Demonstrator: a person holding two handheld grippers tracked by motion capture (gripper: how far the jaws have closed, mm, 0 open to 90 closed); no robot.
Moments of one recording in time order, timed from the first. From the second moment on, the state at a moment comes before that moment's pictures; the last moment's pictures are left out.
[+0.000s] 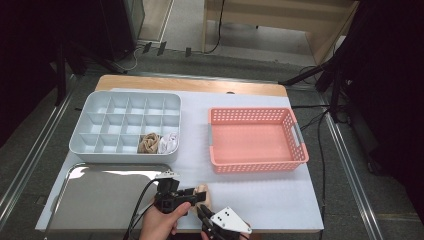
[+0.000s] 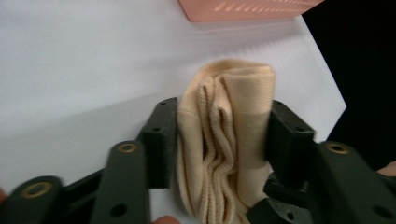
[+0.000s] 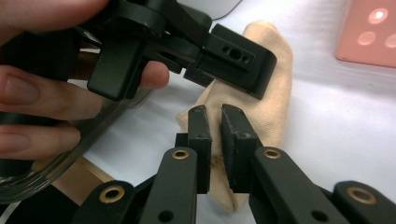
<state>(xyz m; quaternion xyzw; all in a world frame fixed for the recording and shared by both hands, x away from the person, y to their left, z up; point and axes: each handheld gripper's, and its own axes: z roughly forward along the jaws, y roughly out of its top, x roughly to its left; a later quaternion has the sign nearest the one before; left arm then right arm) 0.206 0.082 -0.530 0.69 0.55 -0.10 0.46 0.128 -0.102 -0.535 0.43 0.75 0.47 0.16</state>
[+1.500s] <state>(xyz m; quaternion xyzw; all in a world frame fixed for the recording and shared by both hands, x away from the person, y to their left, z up) 0.200 0.180 -0.480 0.66 0.53 0.05 0.53 0.178 -0.221 -0.502 0.50 0.66 0.52 0.20</state>
